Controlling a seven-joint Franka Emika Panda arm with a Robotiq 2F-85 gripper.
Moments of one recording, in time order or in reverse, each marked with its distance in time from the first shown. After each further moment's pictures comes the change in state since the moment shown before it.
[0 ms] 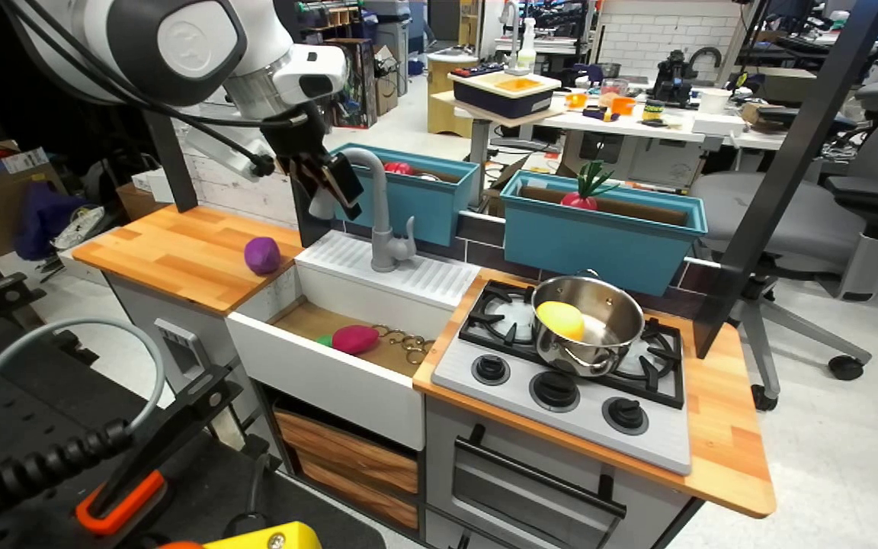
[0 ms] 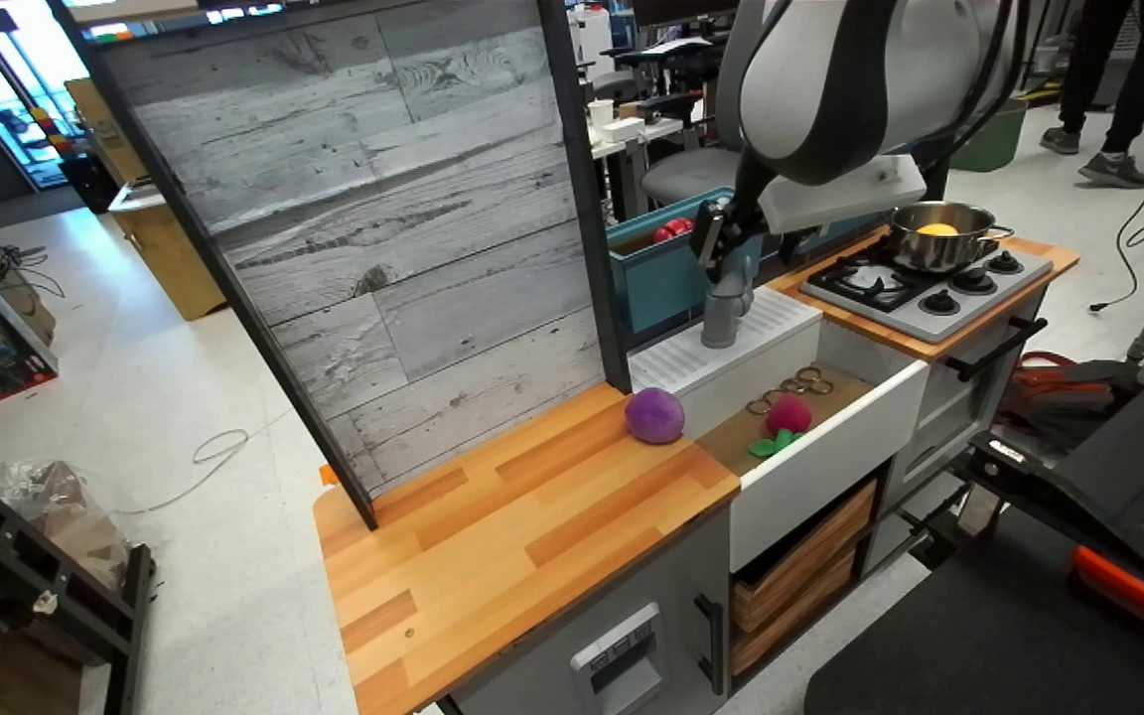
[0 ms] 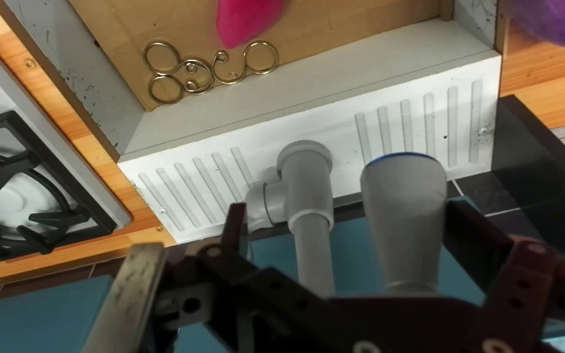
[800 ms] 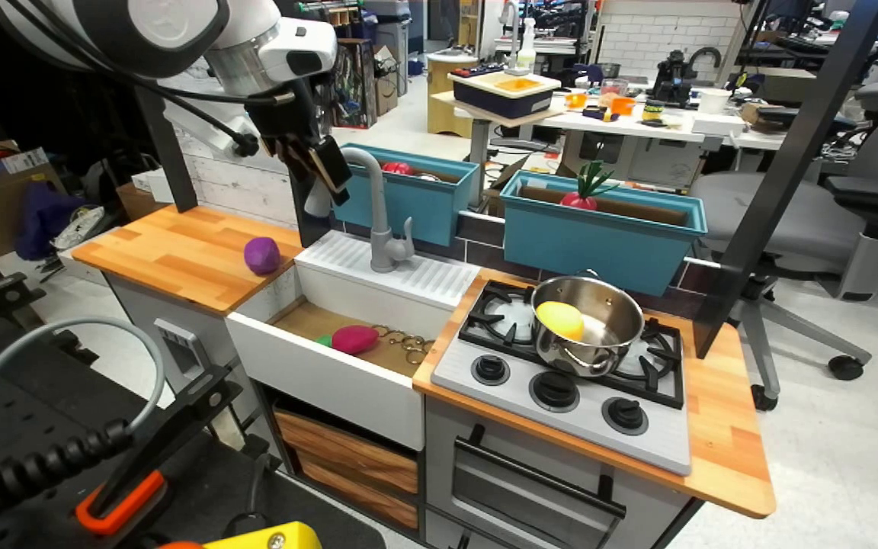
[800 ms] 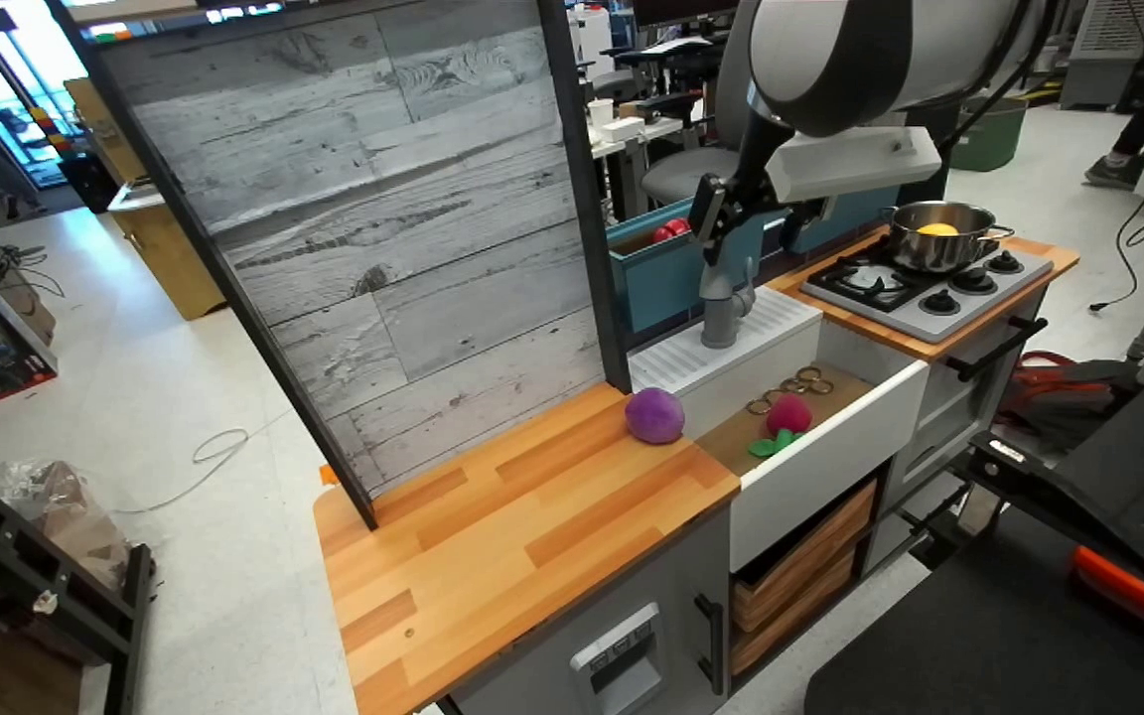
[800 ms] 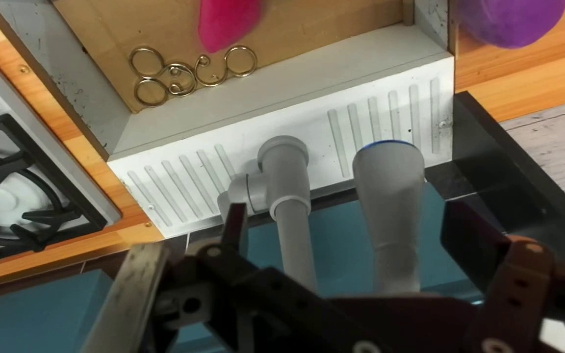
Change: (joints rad) arm -0.064 -0.086 0.075 -0.065 0.000 0.000 -0.027
